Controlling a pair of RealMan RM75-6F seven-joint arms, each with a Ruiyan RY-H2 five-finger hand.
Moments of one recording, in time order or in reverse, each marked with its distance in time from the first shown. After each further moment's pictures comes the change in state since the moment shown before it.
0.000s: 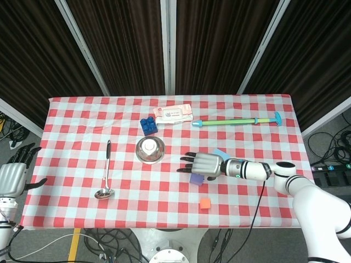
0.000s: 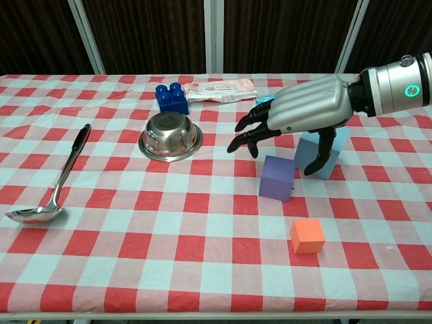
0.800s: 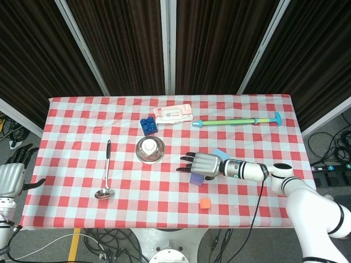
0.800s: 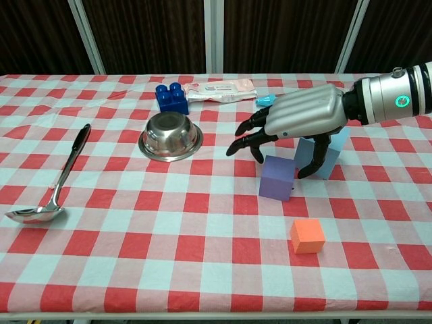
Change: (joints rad) left arm 0.003 -0.005 -0.005 0.020 -0.016 -0.020 -0.014; right arm -0.019 -0.067 -0.027 0.085 0.039 0.011 0.021
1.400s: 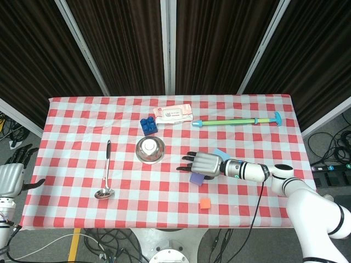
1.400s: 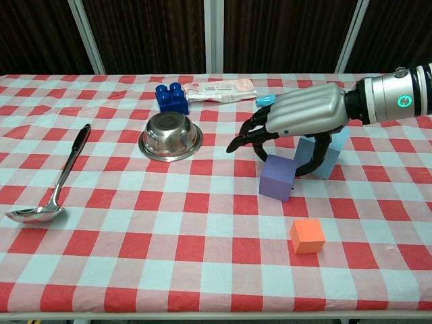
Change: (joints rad) left arm 0.001 -0.001 0.000 0.007 -0.001 -0.009 -0.018; right arm -0.009 0.000 -0.003 0.000 0.022 0.012 -0.004
